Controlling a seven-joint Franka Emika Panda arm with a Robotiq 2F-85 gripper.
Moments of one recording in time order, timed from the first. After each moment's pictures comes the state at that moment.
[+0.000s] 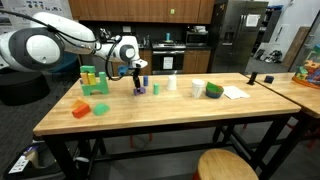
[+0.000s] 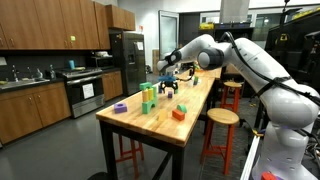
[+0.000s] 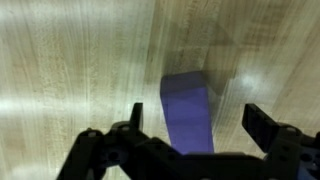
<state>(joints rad) -0.19 0.85 -0.23 -1.11 0.07 2.00 0.79</state>
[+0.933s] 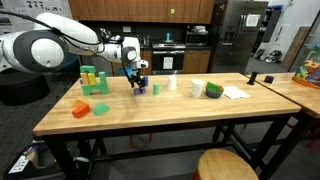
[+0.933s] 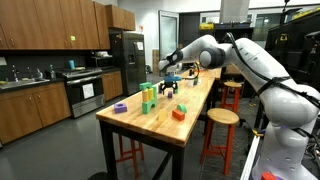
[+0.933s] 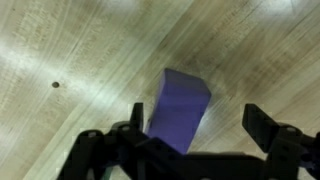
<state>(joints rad) -0.26 0.85 -0.14 -1.12 0.08 2.03 0.27</state>
